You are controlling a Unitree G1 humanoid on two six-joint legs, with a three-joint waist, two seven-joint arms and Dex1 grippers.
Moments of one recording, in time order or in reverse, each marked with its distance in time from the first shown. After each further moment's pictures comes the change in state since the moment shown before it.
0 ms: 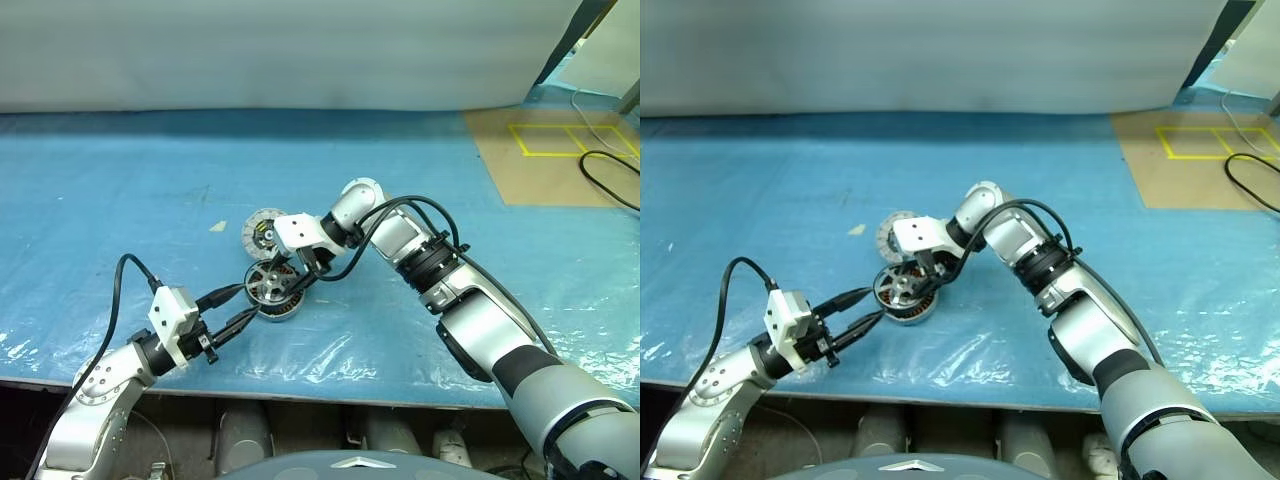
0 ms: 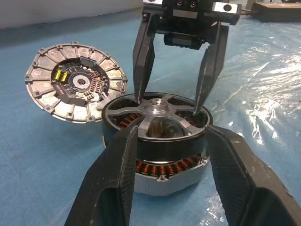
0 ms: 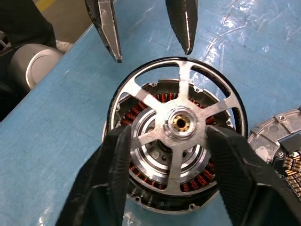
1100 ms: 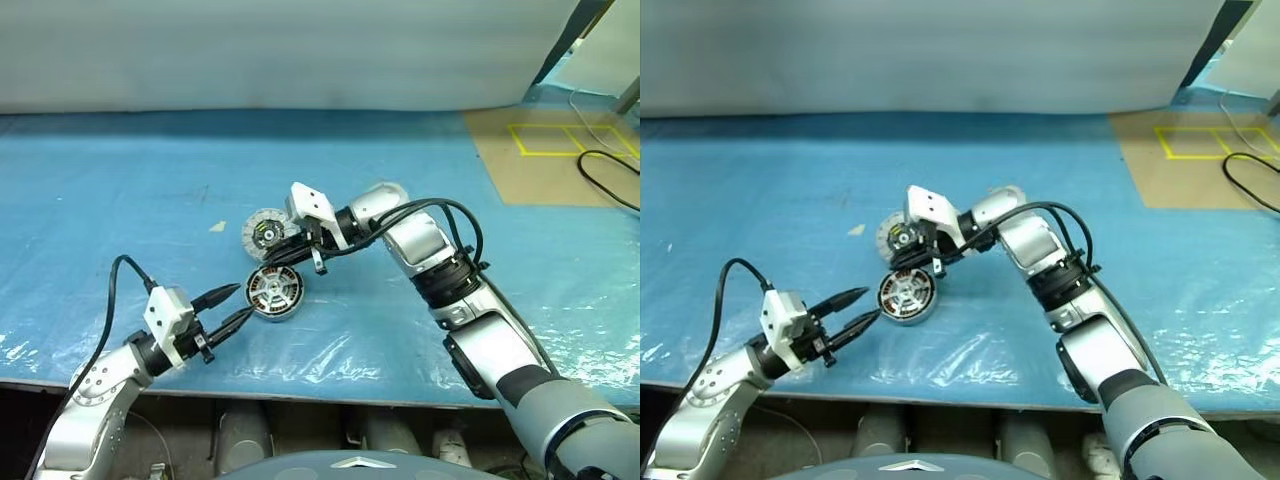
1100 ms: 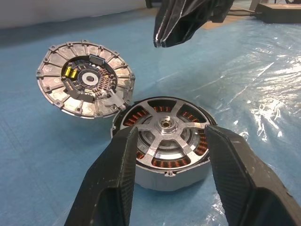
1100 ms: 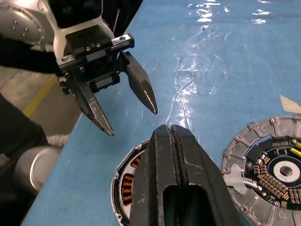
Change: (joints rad) left arm 0.005 -0.003 0.034 0.026 -0.013 -0.009 -0.018; right arm 0.150 0.006 -0.200 -0.289 0.219 0.419 -0.184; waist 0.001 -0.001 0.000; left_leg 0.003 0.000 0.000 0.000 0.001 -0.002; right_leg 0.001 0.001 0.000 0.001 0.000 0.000
